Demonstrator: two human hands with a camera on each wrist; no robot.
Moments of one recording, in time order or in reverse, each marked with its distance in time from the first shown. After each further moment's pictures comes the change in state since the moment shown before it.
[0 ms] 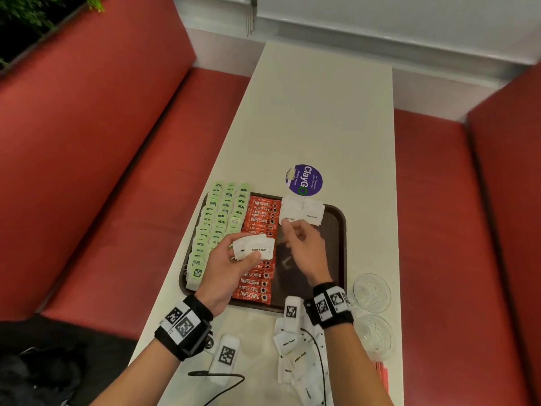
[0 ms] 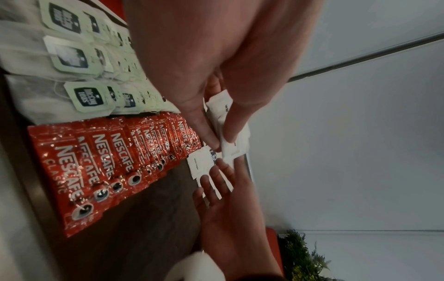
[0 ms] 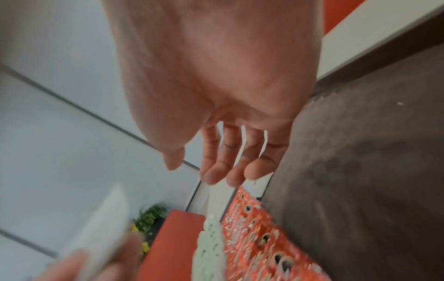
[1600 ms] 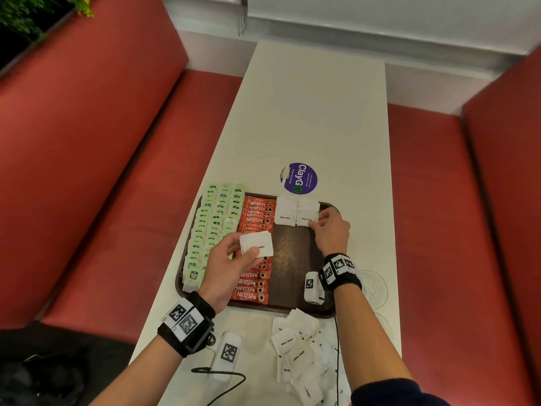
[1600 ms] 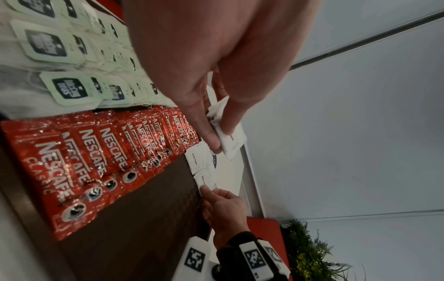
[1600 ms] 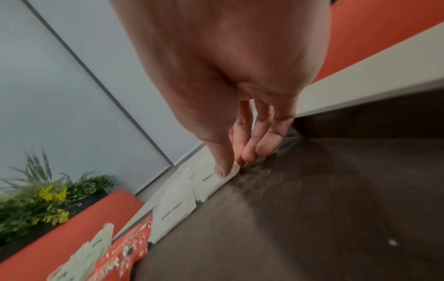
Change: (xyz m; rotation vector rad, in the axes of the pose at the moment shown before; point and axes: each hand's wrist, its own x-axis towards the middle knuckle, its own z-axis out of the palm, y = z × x) left_hand 0.012 -0.010 0.009 -0.009 -0.001 0.022; right_hand 0.080 0.053 -0.048 -0.346 0.293 0.059
